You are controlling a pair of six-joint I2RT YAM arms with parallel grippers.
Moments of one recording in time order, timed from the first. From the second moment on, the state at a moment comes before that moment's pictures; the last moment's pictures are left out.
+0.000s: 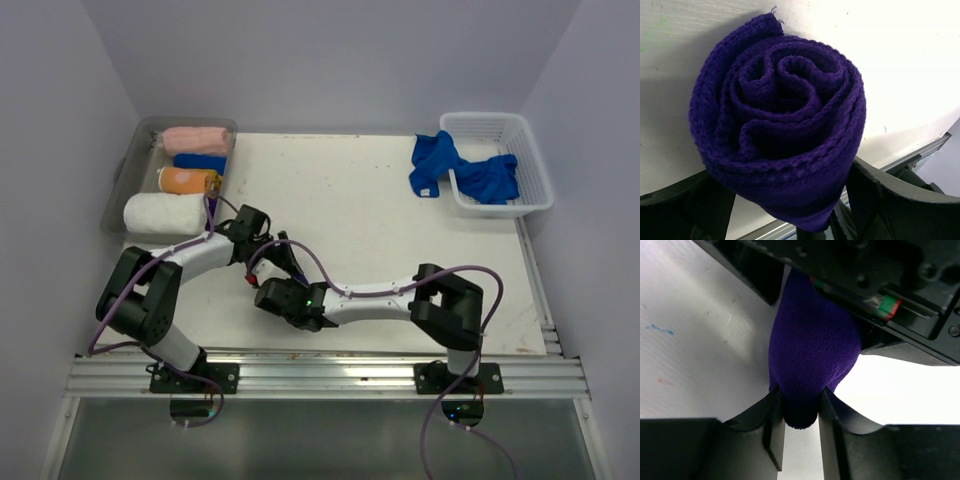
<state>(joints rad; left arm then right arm) -0.41 1.59 0.82 -0.39 0.38 -0.80 1.30 1.90 1.24 -0.37 0.61 0.17</state>
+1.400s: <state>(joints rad) -0.41 1.55 0.79 -0.32 0.42 -0.74 0.91 1.74 0.96 -0.01 -0.31 0.41</state>
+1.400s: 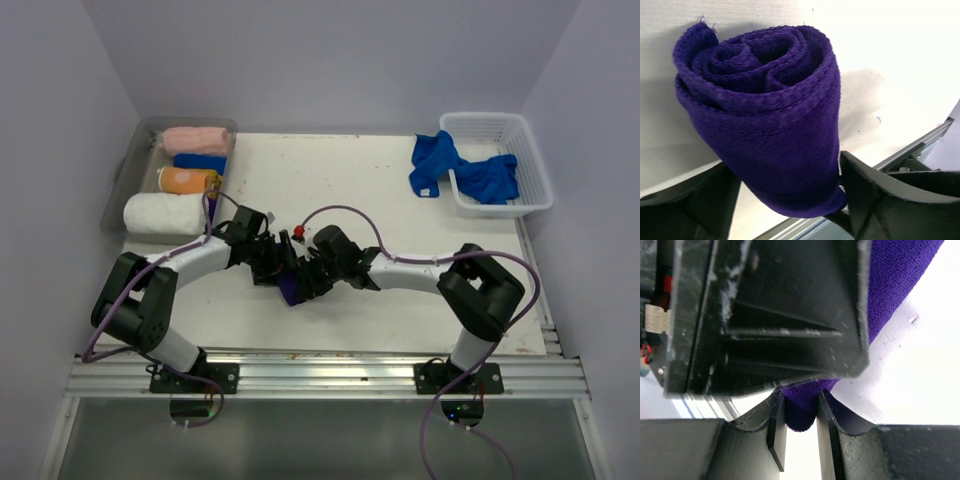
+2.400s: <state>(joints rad) -0.34 1.50 0.96 -0.43 0.35 -0.74 0.76 1.25 0.99 -0.31 -0.18 0.37</state>
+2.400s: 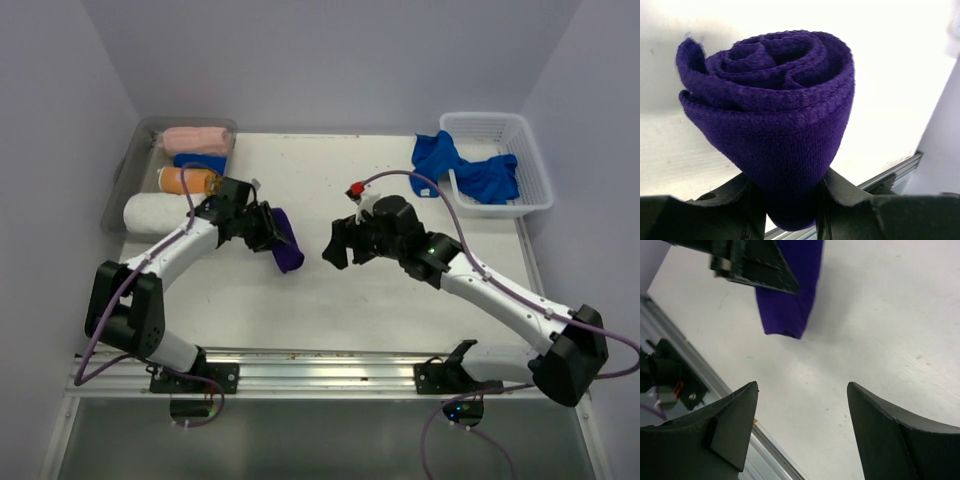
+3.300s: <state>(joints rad) 0.21 1.95 1.69 -0.34 0.33 -0.97 0.76 1.22 0.94 -0.43 0.03 0.46</state>
